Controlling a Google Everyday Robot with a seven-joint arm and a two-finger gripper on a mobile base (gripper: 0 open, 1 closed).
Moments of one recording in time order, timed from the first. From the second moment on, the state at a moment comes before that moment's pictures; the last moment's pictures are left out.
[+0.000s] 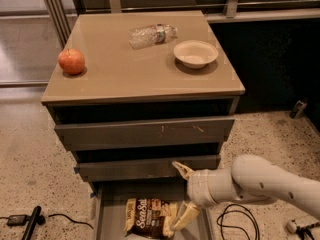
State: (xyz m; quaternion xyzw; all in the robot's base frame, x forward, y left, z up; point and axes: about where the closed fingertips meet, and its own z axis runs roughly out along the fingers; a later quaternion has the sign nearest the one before) arm 0.415 -0.037 0.583 -0.63 0.65 0.23 0.35
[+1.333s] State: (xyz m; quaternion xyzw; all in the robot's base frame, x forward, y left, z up) arm 0.393 -0.048 0.568 -0.63 0.67 0.20 0.34
